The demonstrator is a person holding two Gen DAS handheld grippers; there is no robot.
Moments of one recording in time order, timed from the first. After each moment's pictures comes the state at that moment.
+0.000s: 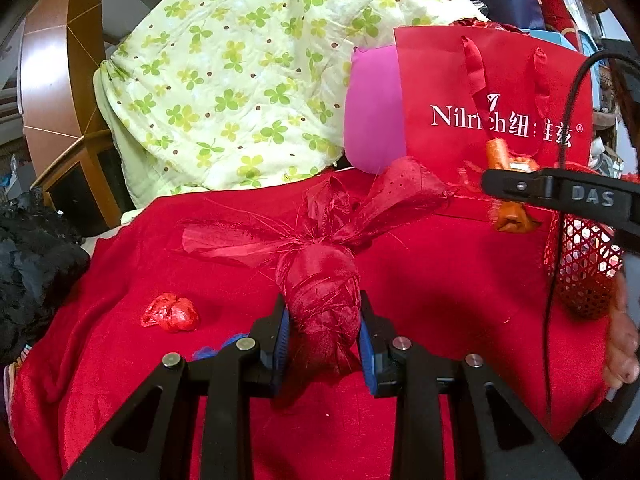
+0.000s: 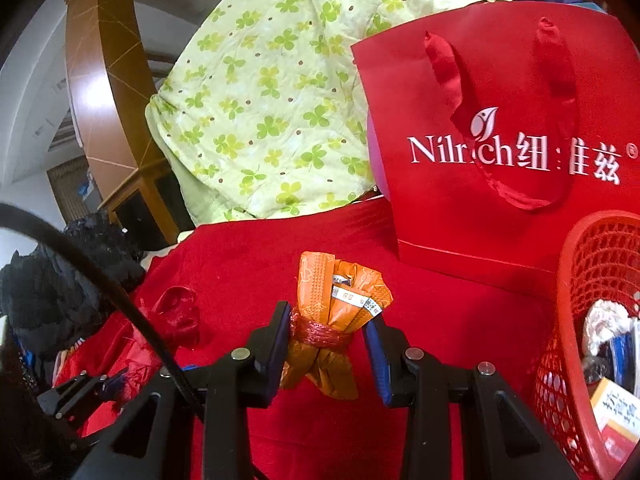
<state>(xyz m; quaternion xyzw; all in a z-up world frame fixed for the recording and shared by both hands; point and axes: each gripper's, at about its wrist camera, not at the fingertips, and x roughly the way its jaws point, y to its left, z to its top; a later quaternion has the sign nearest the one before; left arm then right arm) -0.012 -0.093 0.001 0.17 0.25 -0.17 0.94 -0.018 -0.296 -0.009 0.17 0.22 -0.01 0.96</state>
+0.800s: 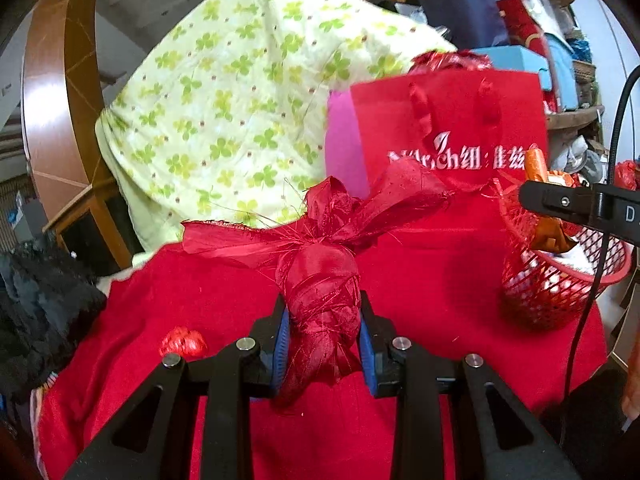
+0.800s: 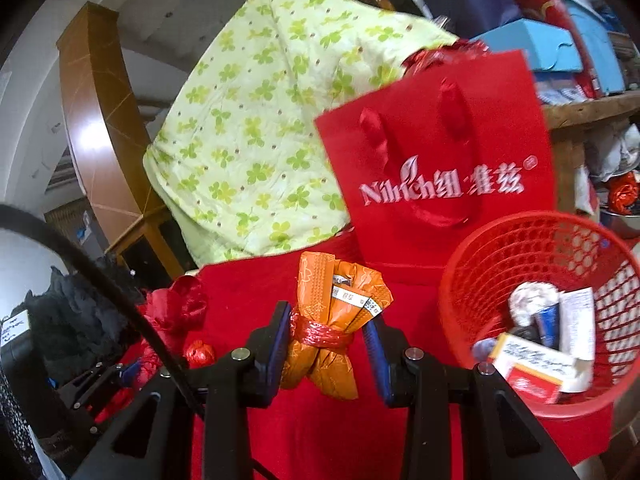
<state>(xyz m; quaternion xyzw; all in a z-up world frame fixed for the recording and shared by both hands) -0.091 -0.130 0.054 0.19 0.19 -0.19 0.94 -0.141 -0.325 0.035 0.22 0.15 -0.05 0.96</state>
